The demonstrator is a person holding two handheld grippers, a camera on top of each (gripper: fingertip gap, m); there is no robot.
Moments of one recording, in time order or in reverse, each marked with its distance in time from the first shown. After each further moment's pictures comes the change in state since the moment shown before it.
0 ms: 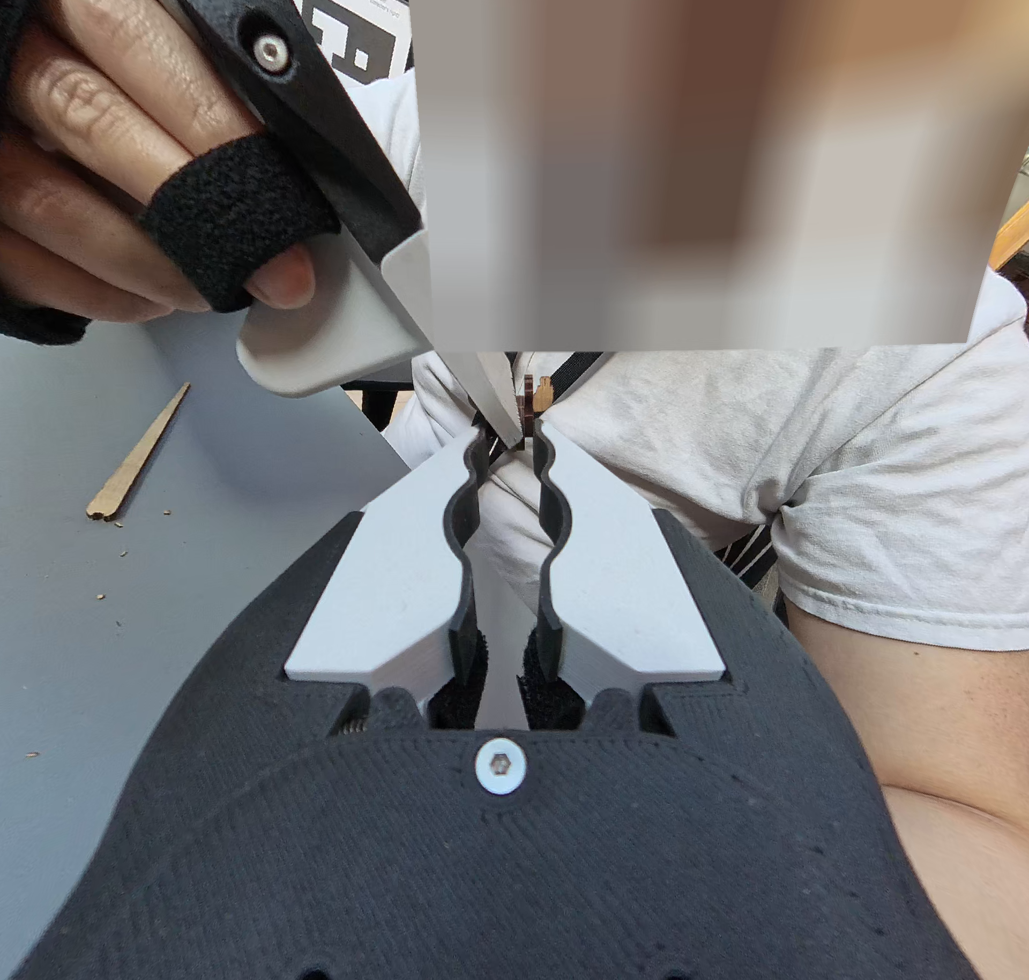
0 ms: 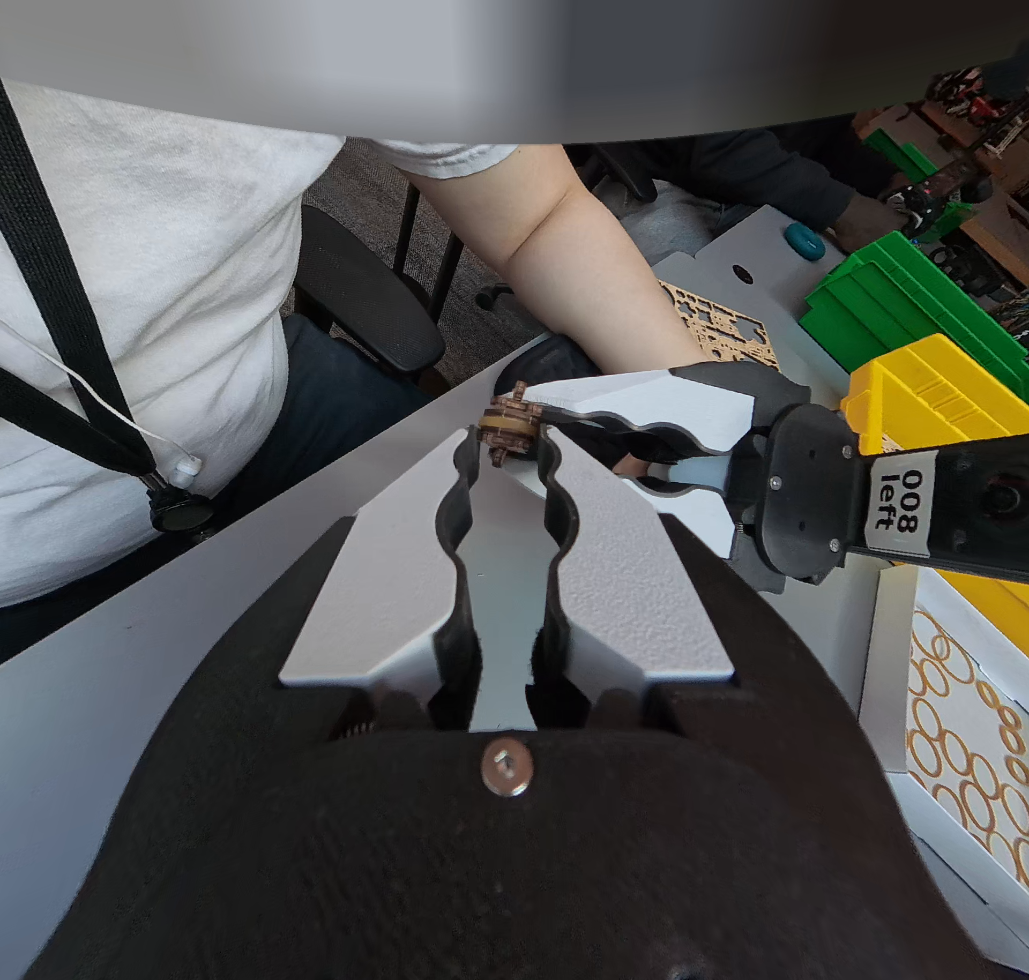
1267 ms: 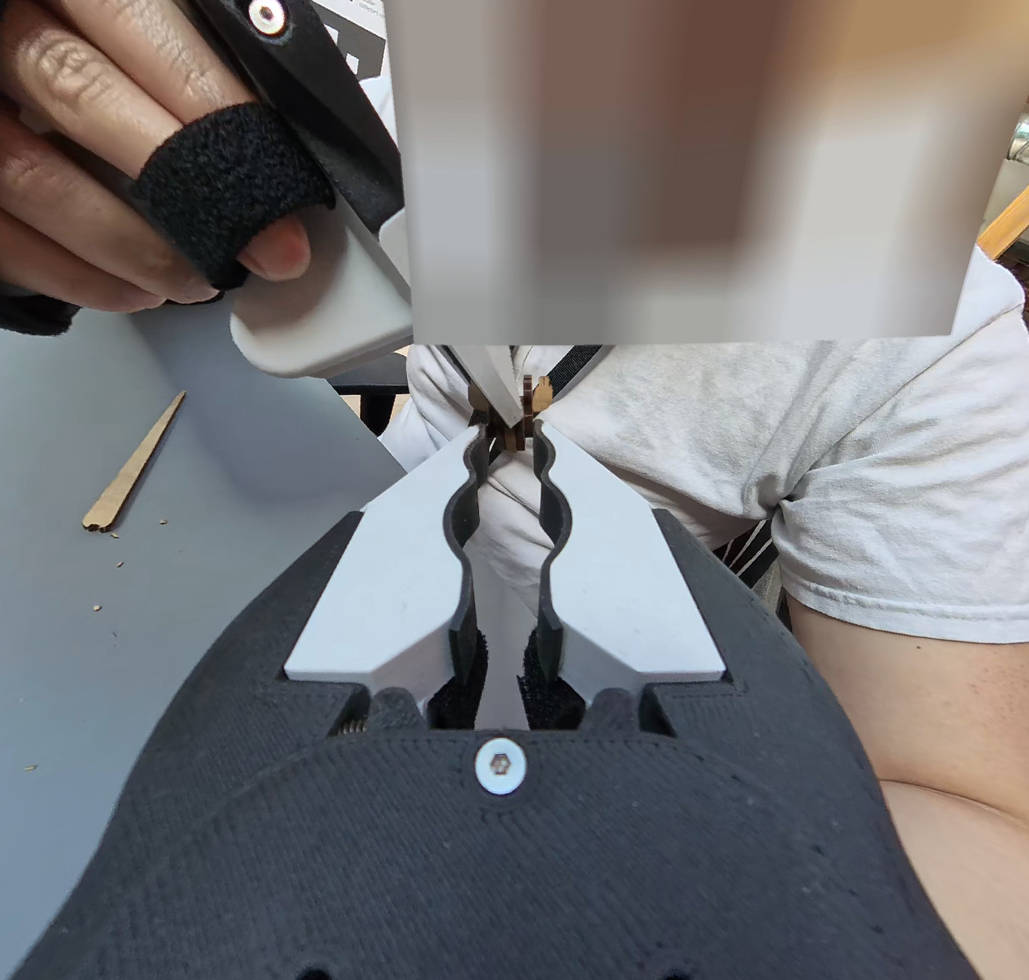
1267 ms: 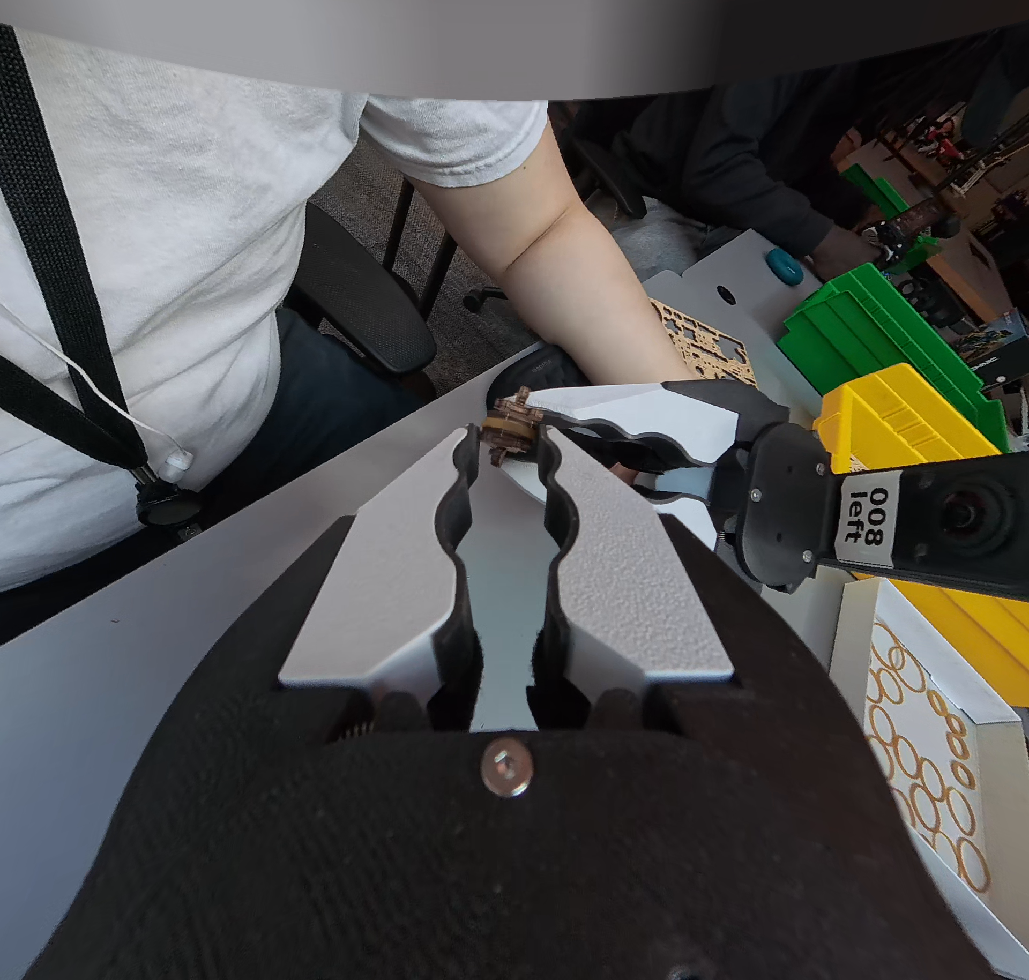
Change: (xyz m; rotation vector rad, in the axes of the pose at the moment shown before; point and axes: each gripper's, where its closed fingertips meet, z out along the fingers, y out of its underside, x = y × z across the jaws) left arm 0.002 0.000 0.001 -0.002 0.009 0.021; right arm -0.002 -0.007 -0.004 0.007 0.017 -0.061
